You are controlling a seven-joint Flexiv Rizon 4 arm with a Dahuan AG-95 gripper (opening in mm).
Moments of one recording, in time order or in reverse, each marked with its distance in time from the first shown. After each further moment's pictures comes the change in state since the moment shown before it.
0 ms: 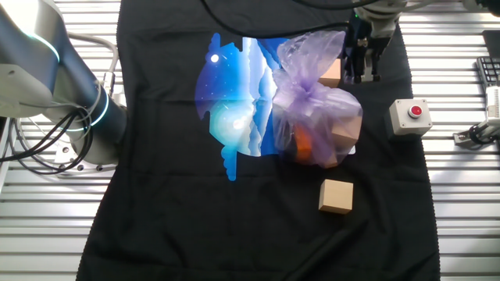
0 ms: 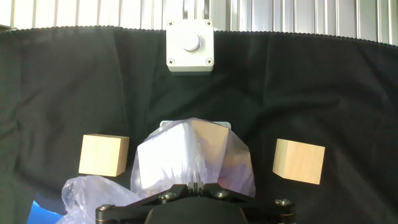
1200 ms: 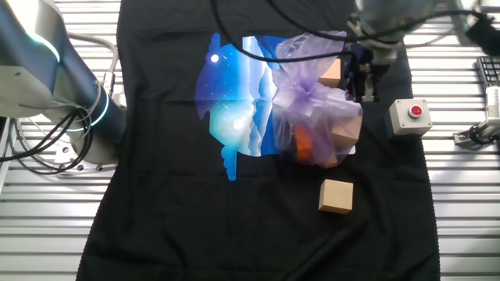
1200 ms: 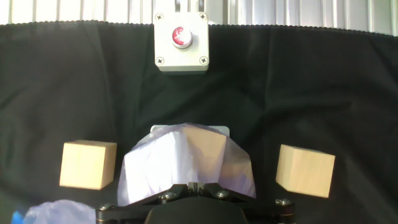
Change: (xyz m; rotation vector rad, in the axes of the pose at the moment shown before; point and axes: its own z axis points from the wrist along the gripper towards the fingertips) arm -0.013 -0.008 0.043 -0.019 0.051 -0.002
